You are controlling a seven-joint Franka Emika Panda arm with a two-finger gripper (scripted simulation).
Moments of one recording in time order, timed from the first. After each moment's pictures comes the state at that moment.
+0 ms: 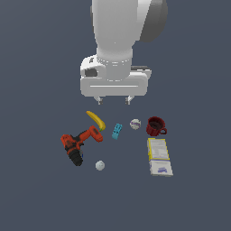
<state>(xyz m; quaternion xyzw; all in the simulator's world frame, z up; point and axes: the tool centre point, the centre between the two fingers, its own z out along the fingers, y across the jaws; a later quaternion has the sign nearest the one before) 0.009 -0.005 0.315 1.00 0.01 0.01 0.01</state>
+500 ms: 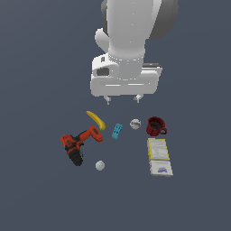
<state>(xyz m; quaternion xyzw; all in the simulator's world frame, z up) 0.008 0.026 0.319 1.00 0.04 0.01 0.00</state>
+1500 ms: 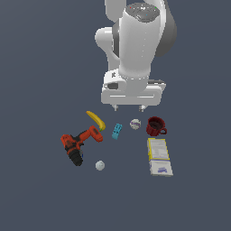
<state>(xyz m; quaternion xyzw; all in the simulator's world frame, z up) 0.002 0.051 0.268 1.00 -0.02 0.01 0.00</state>
